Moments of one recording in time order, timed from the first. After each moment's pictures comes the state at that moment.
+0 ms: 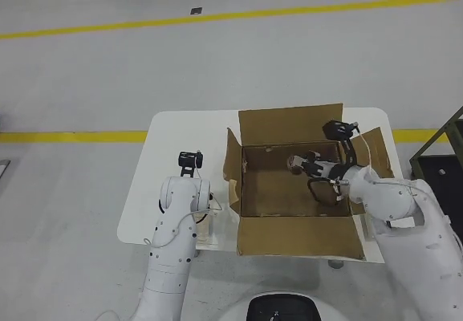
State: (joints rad) left arm 0.85 -1.52 -1.30 -1.39 1.70 0.07 -1.42; right arm -1.14 -1.38 1.48 -1.75 -0.58 0.09 0.89
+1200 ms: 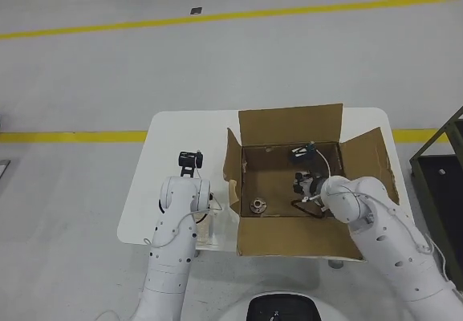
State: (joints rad) left arm 0.85 -1.52 -1.30 -1.39 1.70 0.07 -1.42; right arm -0.98 -1.35 1.19 -1.49 -1.09 0.06 1.00
